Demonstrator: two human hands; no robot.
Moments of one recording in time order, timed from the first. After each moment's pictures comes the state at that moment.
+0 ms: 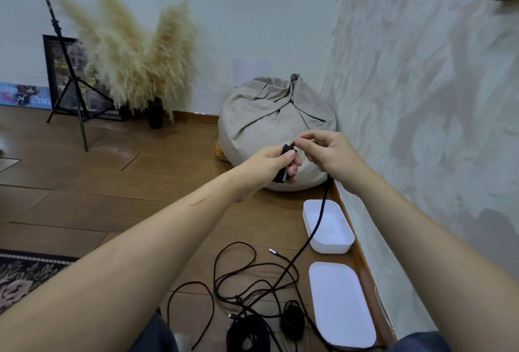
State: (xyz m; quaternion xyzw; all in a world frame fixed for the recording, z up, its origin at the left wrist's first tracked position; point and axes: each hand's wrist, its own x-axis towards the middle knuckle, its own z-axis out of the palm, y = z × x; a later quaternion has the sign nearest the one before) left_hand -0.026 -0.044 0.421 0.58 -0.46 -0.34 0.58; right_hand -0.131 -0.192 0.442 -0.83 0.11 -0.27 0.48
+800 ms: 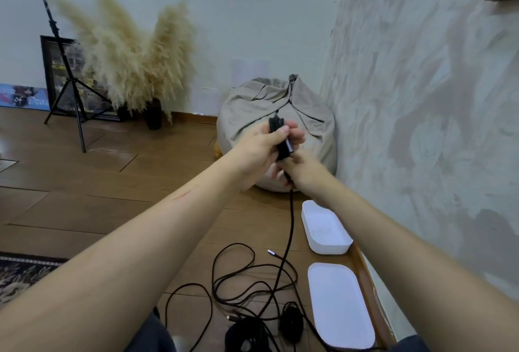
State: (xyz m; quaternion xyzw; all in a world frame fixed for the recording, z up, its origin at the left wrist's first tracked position) left_hand -0.036 -0.043 0.455 0.43 -0.36 -0.36 0.75; right_hand -0.113 -0.155 0.418 -0.83 0.12 -0.18 0.52
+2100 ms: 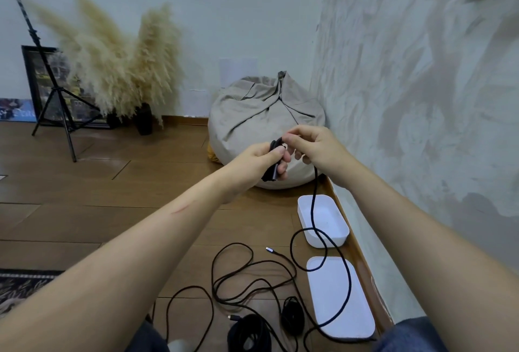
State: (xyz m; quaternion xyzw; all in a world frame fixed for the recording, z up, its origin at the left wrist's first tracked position) left_hand -0.037 -0.039 0.431 0.59 -0.48 -0.32 0.56; right_hand -0.137 -0.193 0.447 -0.84 0.11 -0.26 0.47
